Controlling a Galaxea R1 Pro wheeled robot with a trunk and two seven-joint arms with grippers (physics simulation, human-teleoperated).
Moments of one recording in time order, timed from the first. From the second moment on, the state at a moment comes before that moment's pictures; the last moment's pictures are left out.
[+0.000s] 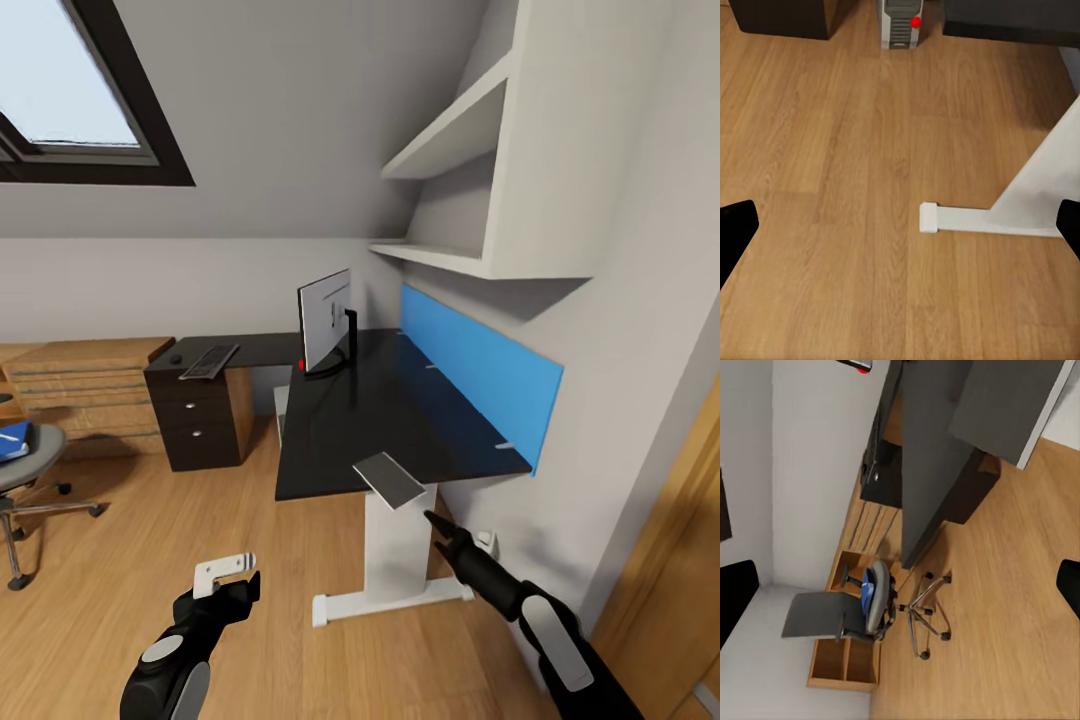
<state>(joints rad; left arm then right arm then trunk) -0.04 -0.04 -0.09 -1.62 0.22 0.59 0.35 -0.37 -0.05 -0.02 -0.94 -1.07 0.50 0.41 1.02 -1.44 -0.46</state>
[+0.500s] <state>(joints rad) -0.04 -0.04 -0.09 -1.62 0.22 0.59 0.35 -0.40 0.07 -0.09 -0.89 -1.07 0.24 0.25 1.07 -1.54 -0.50</state>
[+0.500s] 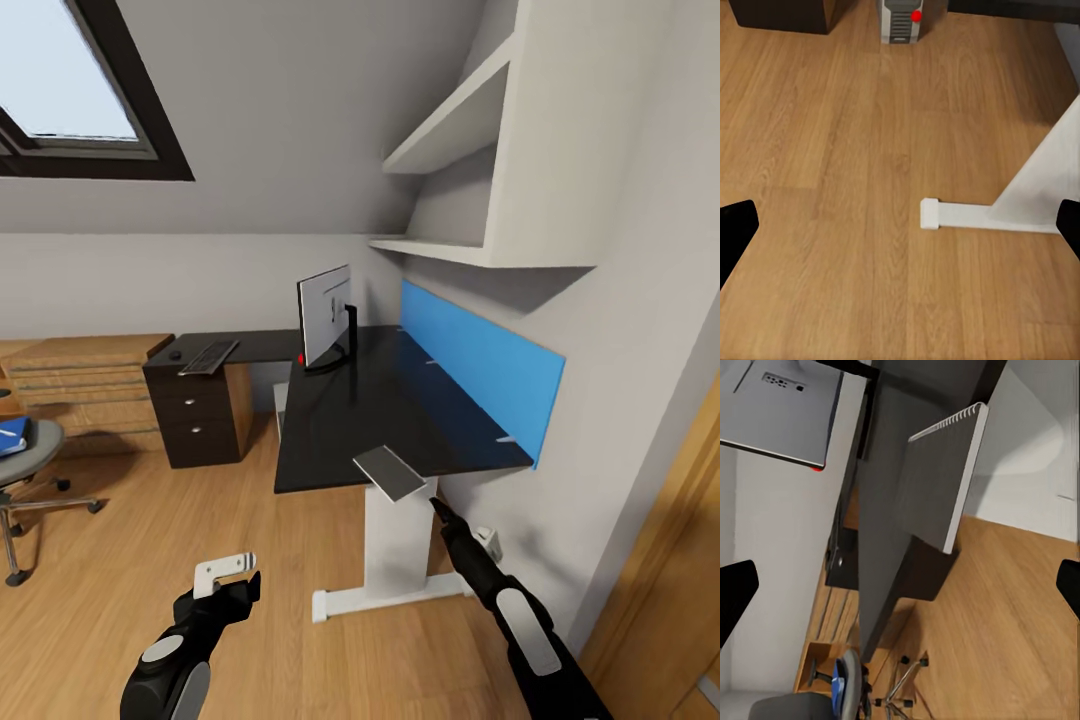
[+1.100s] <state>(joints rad) -0.04 -0.04 -0.09 -1.62 0.22 0.59 0.35 -0.41 0.08 -0.09 -0.83 -1.06 0.14 0.26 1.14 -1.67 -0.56</state>
